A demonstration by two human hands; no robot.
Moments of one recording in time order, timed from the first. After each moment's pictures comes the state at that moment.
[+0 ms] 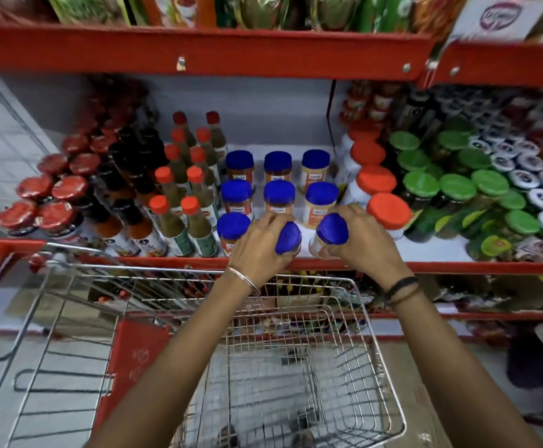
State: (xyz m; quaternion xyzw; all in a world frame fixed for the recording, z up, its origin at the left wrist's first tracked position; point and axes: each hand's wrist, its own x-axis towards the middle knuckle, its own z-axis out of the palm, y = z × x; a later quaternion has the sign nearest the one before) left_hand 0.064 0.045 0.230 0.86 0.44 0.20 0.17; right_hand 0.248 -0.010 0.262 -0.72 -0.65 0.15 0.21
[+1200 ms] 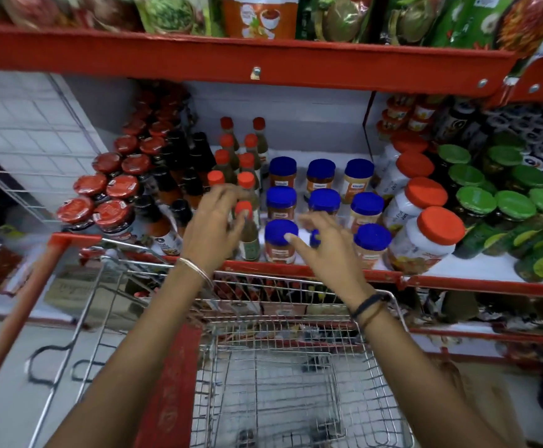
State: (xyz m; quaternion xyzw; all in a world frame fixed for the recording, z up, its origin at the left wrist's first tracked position) left_hand -0.076 0.087 0.266 0.81 0.47 0.34 0.09; right_hand 0.115 0.019 0.255 -0.65 -0.64 0.18 0.36
